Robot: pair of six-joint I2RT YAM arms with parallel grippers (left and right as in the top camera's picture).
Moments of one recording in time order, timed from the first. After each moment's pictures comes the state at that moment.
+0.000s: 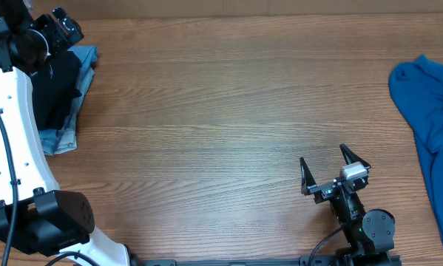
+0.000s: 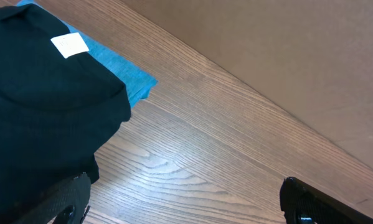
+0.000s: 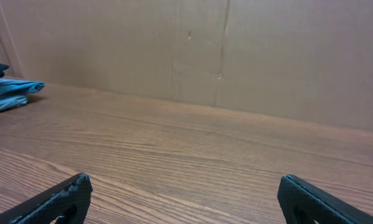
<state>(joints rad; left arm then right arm) 0.32 1.83 2.01 -1.00 0.22 -0.37 0.16 0.01 0.02 -0.02 -0.14 -0.03</state>
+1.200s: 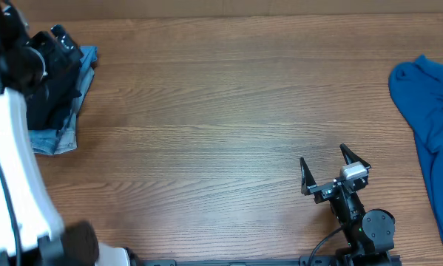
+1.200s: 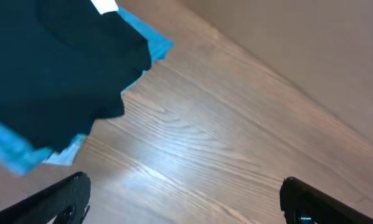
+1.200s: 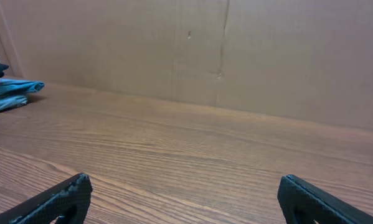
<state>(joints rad) 0.30 1.62 2.00 -1.25 0.17 -0.37 0.16 0.01 0.02 -0.02 -0.14 -0.03</state>
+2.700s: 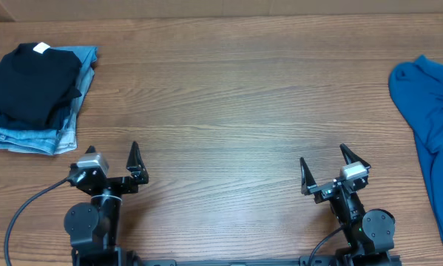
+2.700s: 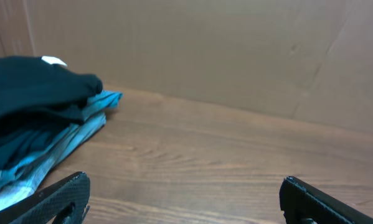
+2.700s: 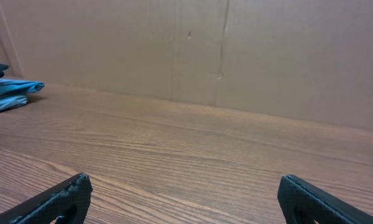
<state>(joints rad) 0.15 0.27 0.21 -0.05 0.13 -0.20 0.16 0.01 0.02 -0.02 -0.14 -0.03</state>
